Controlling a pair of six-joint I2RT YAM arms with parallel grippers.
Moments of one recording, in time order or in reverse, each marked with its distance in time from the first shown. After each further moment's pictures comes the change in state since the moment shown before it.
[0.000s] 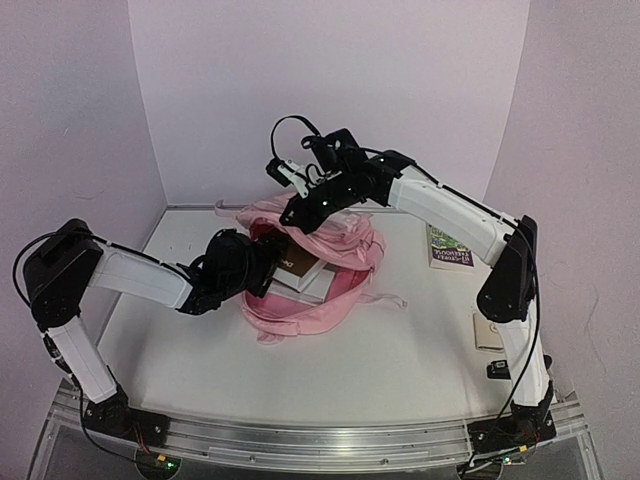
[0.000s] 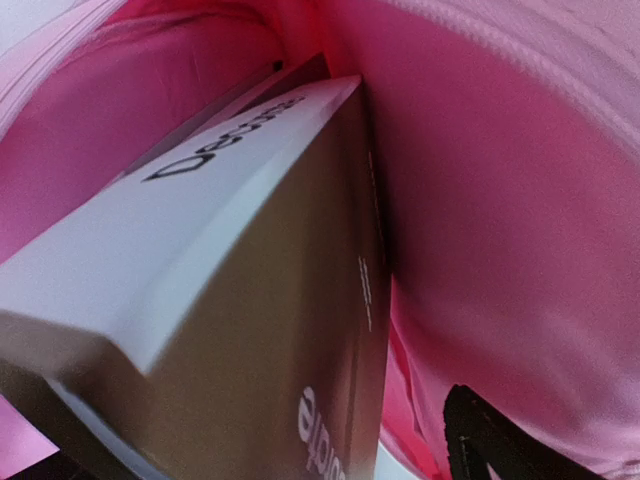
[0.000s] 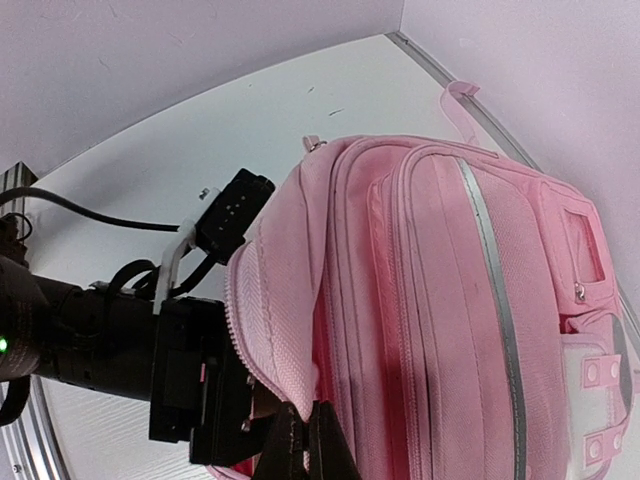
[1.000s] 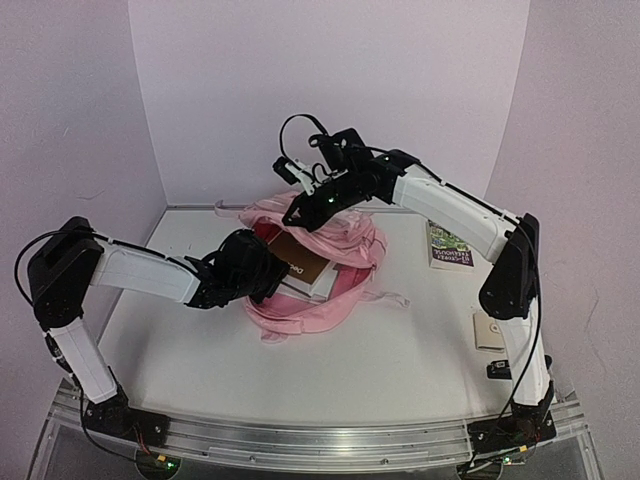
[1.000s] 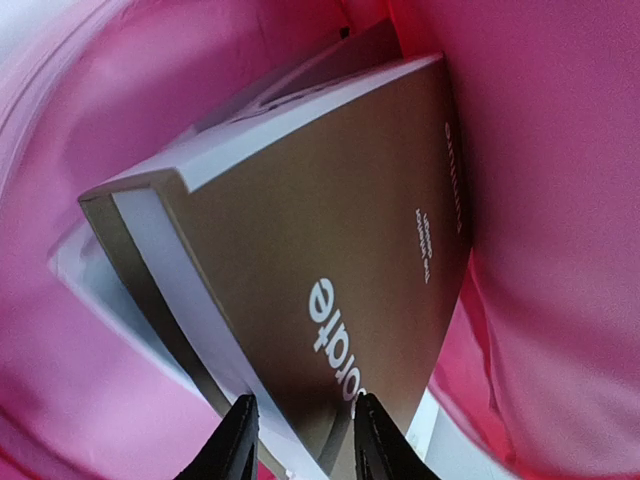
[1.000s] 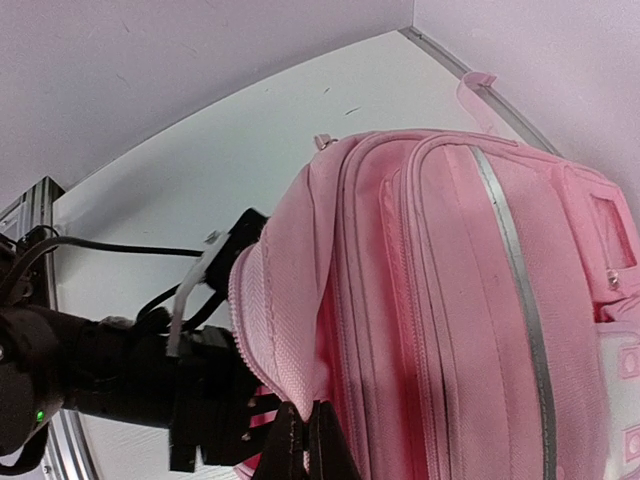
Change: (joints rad) left arm -0.040 0.018 0.105 -0.279 -0.029 0.002; right arm -0.030 -0.006 -0.026 0.007 -0.107 0.061
